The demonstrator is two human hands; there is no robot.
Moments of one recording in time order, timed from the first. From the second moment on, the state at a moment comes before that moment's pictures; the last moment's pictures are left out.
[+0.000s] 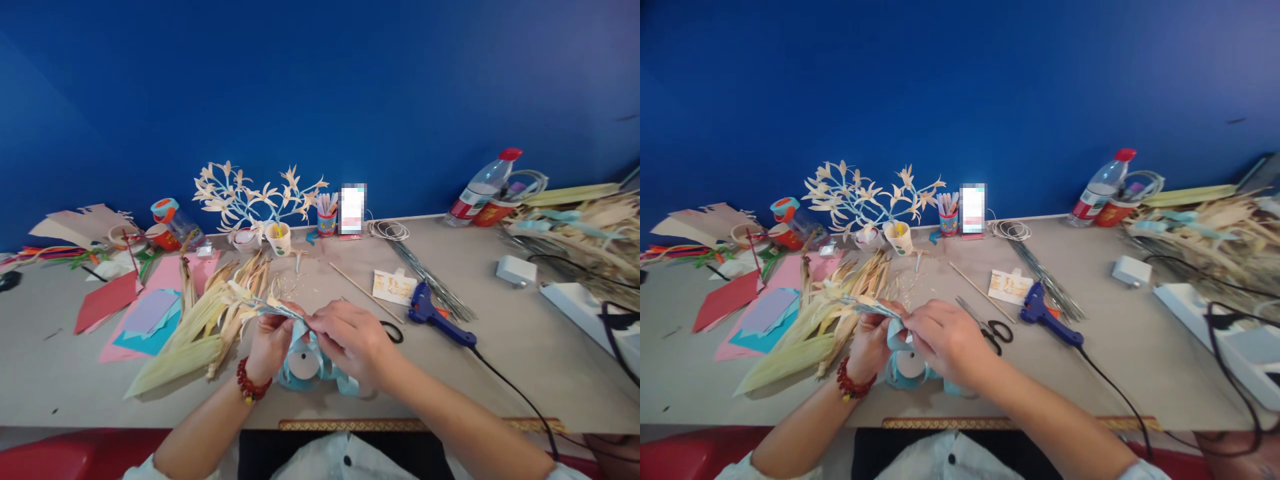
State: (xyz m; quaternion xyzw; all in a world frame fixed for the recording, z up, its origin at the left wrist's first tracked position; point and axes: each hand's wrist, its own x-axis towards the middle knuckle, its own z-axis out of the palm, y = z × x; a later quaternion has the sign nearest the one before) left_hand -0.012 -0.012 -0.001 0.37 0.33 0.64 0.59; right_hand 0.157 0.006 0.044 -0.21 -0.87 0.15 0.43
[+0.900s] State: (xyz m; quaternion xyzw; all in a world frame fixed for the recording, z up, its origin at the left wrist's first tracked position) left_hand -0.023 -0.016 -0.007 0.39 0.33 0.60 0.62; right_hand 0.163 0.002 0.051 -0.26 -0.86 0.20 0.39
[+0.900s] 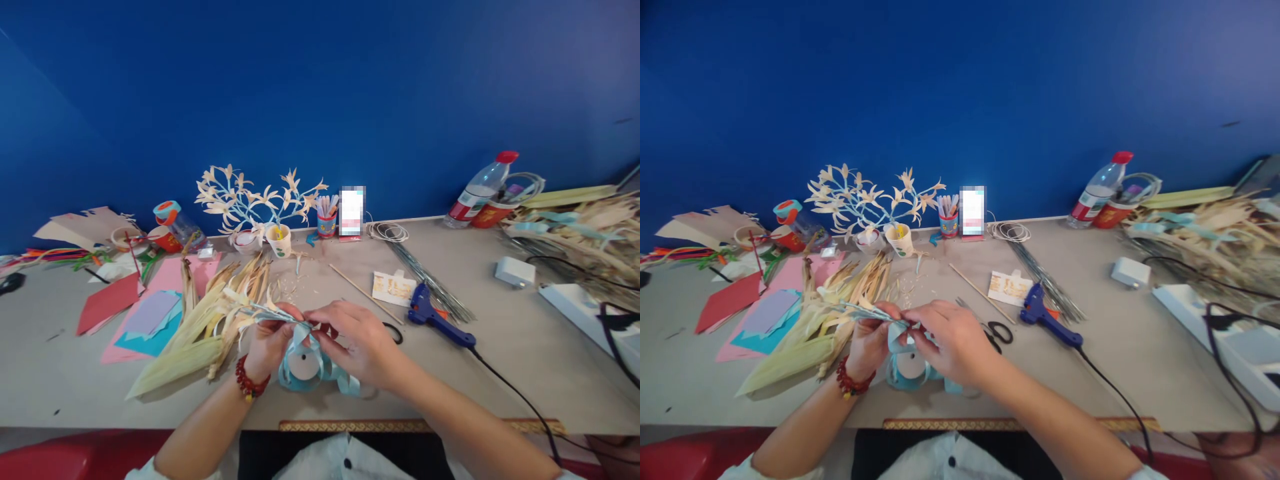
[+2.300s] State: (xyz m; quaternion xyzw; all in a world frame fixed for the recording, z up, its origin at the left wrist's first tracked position) left_hand -0.019 -0.023 -0.005 0.44 0.35 0.54 0.63; right_hand 0.376 0.033 -0.008 -0.68 -0.71 0.10 0.17
